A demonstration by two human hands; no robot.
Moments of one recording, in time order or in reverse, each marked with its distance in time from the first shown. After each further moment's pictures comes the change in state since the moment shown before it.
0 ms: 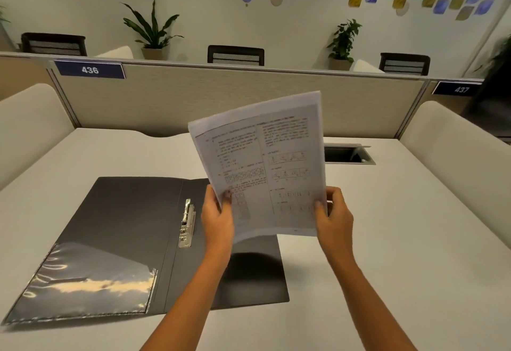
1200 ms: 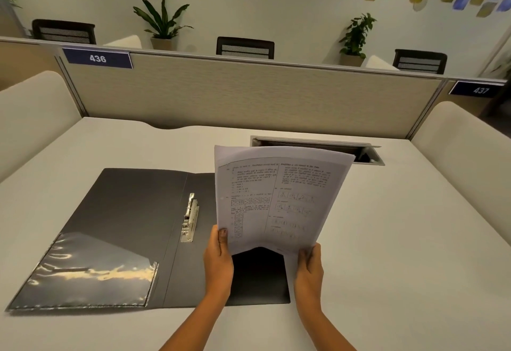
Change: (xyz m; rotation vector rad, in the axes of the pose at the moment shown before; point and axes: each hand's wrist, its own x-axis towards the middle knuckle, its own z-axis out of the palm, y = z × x) left_hand -0.048 -0.065 -0.018 0.186 0.076 -0.156; right_hand -0.074 0.077 0.053 0.244 -0.010 0.333
